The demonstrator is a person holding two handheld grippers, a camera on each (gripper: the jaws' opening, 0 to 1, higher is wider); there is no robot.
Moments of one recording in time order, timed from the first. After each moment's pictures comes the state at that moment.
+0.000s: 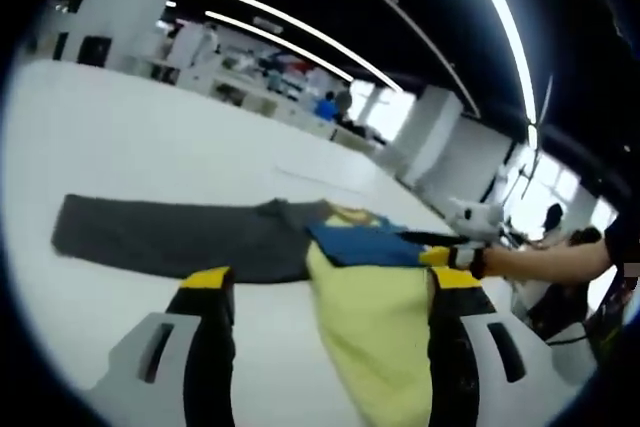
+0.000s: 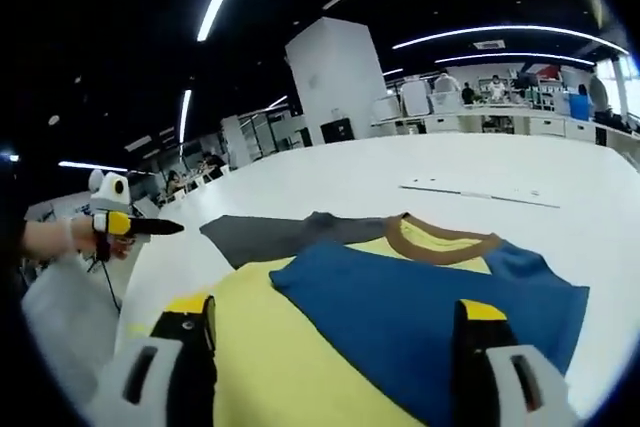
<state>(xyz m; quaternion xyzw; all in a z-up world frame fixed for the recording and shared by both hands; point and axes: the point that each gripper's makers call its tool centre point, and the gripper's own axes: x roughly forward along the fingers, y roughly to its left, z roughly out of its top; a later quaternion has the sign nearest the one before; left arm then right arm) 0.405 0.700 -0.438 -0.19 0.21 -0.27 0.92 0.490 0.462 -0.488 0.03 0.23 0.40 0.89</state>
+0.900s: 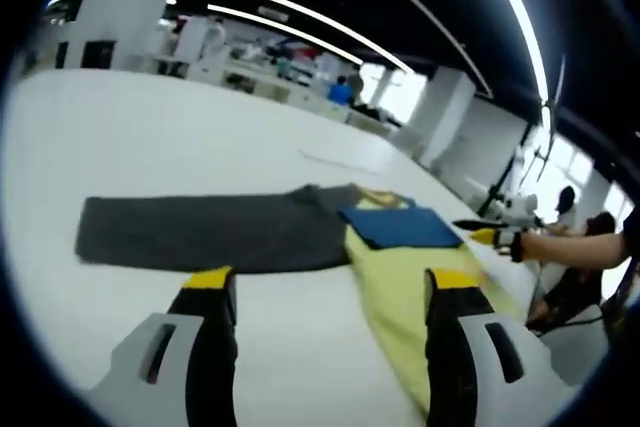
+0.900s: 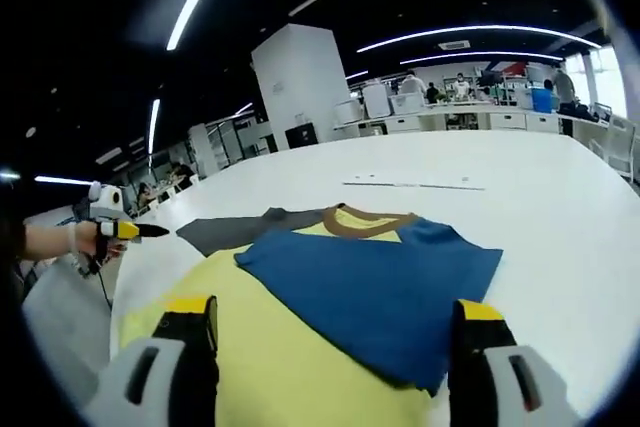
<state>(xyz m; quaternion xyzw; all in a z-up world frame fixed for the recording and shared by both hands) 0.414 0.745 -0.466 -0.15 0.25 -0.23 0.93 0.474 0.381 -0.489 0.05 0.24 0.33 0.91</state>
